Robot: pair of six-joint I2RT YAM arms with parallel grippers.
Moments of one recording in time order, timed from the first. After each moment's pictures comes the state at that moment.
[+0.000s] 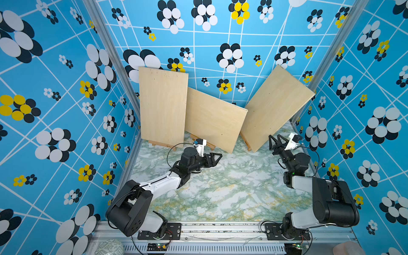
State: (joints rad) left arm -0.55 1.41 0.64 0.48 0.41 -0.74; right arm -0.11 1.42 0.42 1.21 -0.40 0.40
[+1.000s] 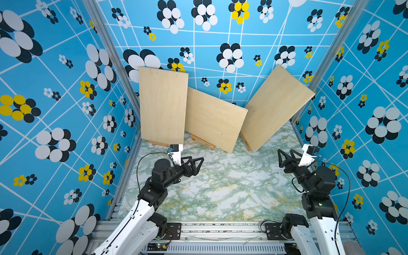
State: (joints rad) left arm -0.39 0.71 0.53 -0.03 0.34 -0.59; right arm -0.11 0.49 0.55 -0.14 -0.33 0.27
